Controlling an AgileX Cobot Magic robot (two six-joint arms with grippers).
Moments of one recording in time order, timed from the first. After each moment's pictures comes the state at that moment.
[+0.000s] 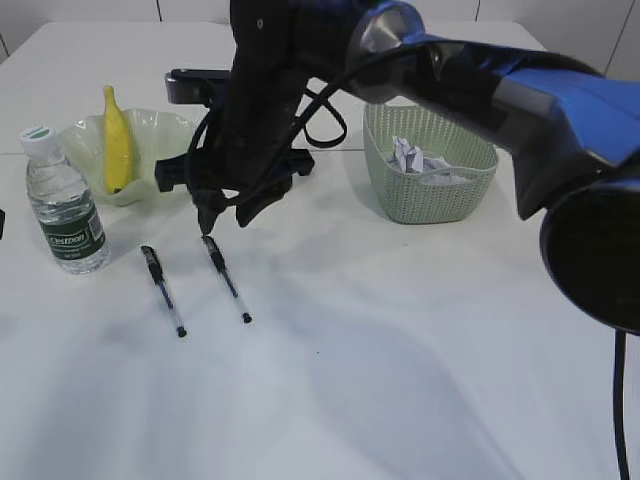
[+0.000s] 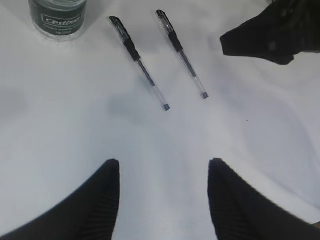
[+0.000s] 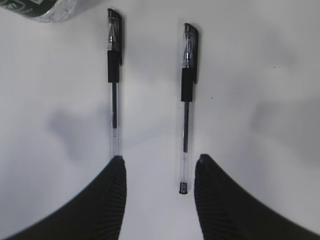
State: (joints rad) left arm 0.01 1.10 -0.85 -0.48 0.85 0.12; right arm 0.65 2.43 -2.36 0.18 1.24 0.15
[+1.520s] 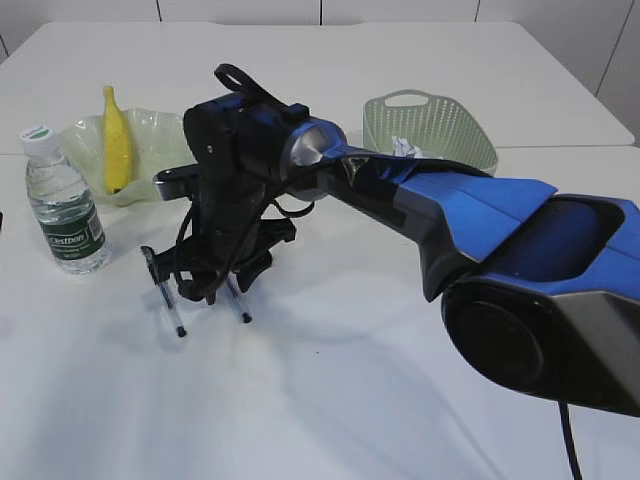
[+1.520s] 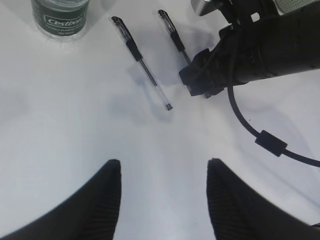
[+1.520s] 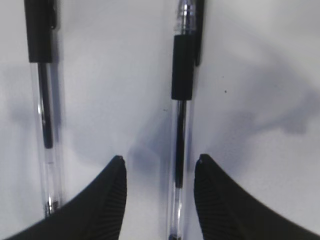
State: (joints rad) left arm 0.01 1.10 -0.85 -0.47 0.85 0.12; right arm 0.71 2.64 -2.45 0.04 1.24 0.22
